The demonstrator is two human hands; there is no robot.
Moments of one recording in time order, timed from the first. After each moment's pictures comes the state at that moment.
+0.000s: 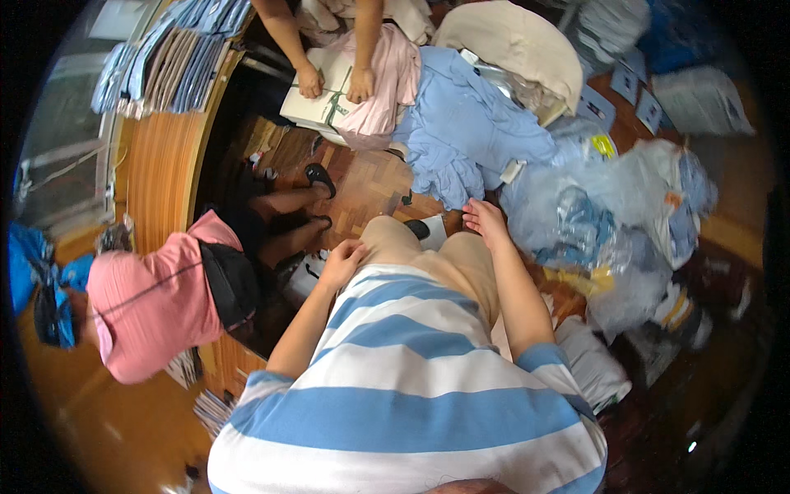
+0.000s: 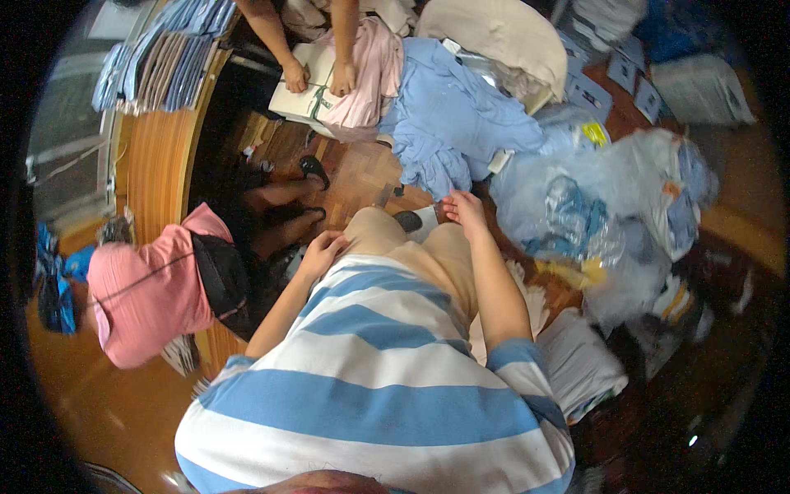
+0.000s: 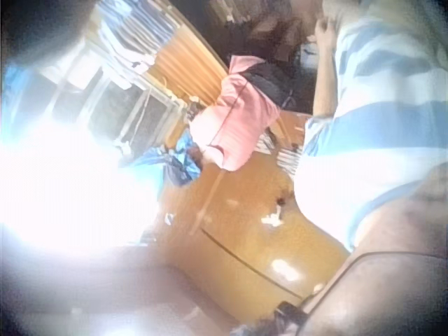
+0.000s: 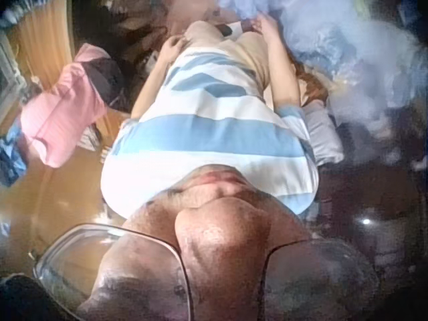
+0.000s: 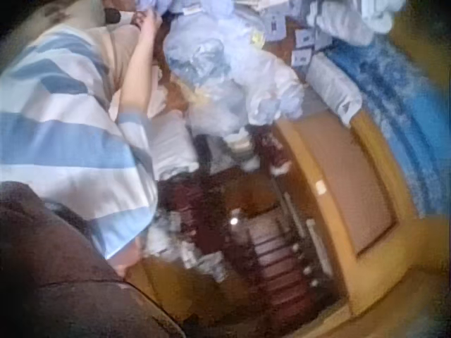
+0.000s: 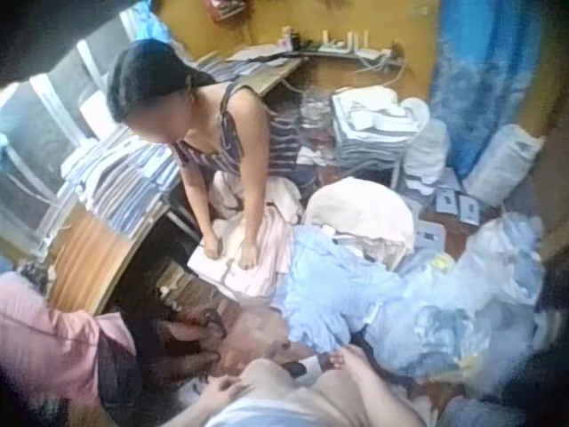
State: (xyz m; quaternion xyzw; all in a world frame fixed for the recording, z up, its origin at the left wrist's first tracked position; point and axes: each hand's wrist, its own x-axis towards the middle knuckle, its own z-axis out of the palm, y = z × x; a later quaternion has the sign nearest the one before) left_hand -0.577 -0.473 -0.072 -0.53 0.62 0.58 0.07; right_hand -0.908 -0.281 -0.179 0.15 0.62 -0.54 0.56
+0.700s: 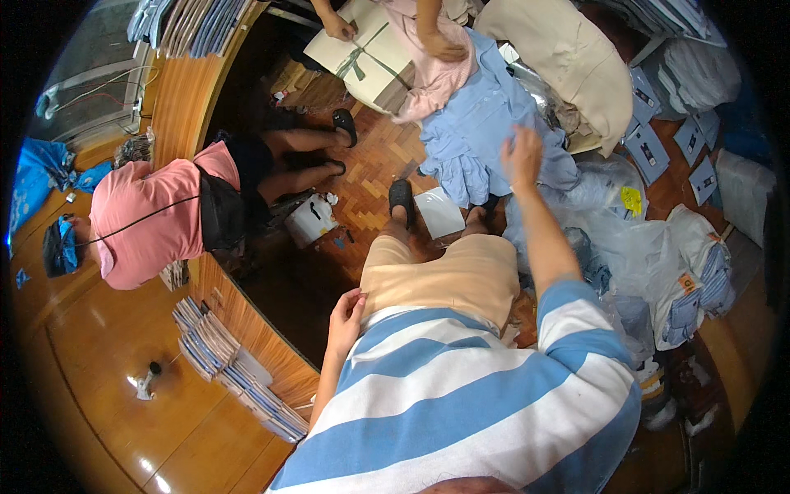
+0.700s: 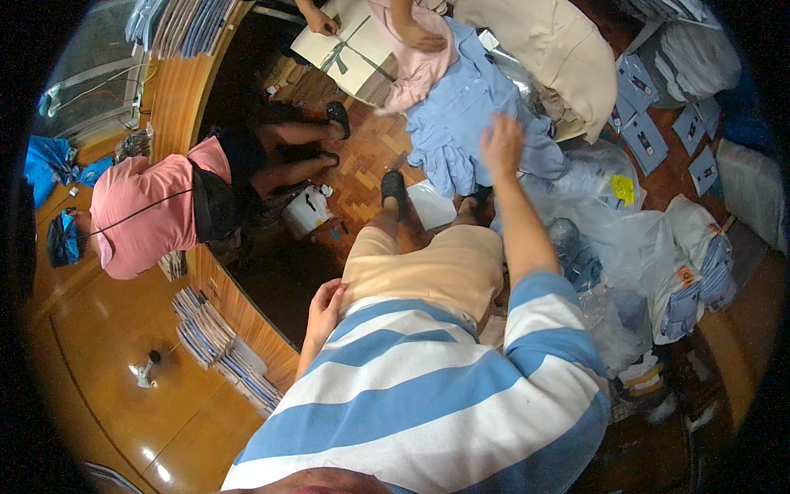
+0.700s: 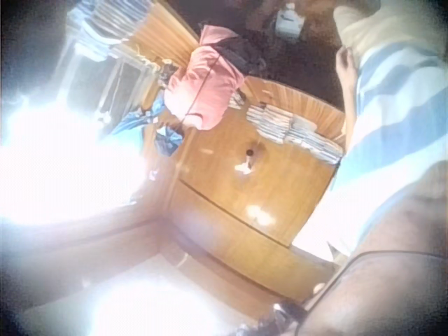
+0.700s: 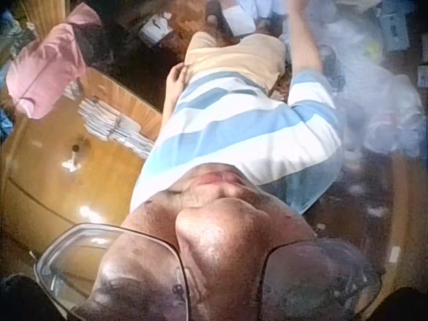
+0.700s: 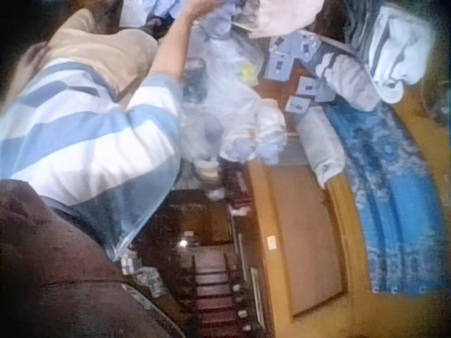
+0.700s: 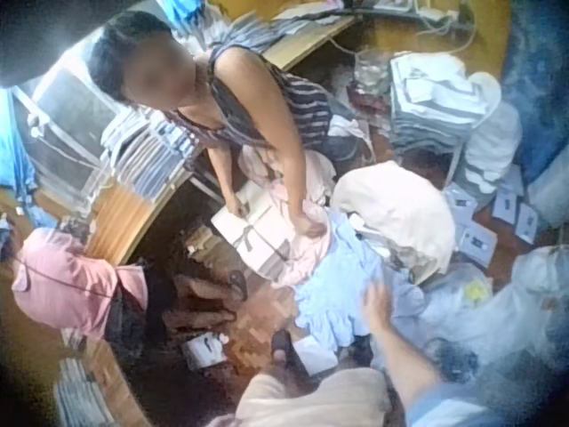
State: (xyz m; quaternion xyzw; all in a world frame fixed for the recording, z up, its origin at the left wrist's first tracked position) left_hand -0.646 -0.239 0.025 -0.74 0.45 0.51 -0.05; right_hand -1.098 -0.369 -0.257 -0.48 0.81 -0.31 0.08
